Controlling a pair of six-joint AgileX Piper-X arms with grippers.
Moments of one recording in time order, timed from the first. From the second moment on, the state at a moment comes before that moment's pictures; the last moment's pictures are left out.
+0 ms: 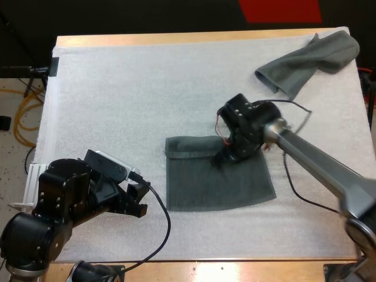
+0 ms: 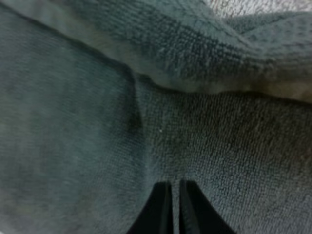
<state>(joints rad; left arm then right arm) -0.30 0.69 -1.00 1.22 0.30 -1.78 0.64 1.82 -1.38 1.10 -0.11 -1.72</state>
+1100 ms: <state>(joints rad) -0.30 0.69 -1.00 1.23 0.32 -1.78 0.56 2.09 -1.56 0.65 0.03 -1.60</state>
